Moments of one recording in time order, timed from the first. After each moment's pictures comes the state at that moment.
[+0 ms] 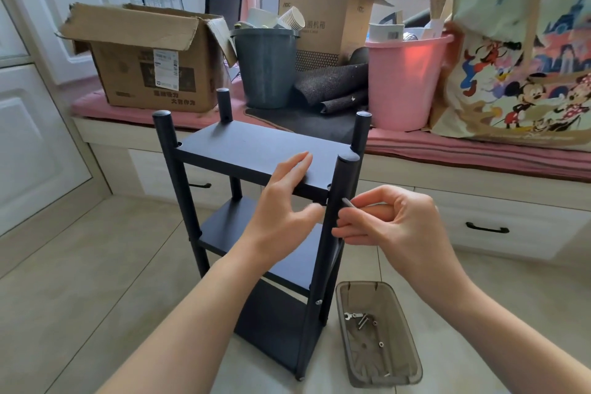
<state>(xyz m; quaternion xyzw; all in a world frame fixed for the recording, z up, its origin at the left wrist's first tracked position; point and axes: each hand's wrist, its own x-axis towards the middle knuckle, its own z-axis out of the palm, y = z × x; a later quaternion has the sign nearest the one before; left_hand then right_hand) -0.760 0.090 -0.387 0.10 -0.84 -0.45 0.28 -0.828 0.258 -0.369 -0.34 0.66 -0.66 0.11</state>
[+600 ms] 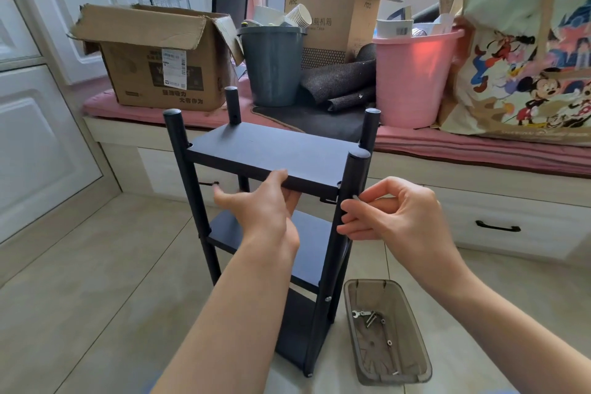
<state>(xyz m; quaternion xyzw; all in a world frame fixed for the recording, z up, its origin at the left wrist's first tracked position) -0.764 0.102 -0.359 0.33 -0.27 -0.79 0.43 -0.828 0.247 -0.367 -0.33 0.66 -0.66 0.10</state>
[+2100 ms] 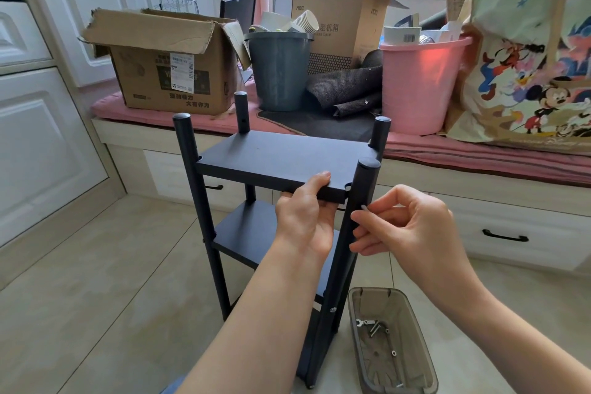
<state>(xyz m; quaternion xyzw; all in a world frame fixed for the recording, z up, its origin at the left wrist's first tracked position) -0.783 0.116 -0.364 0.21 -0.28 -0.89 0.30 -0.825 0.248 -0.367 -0.34 0.69 -0.64 0.07</state>
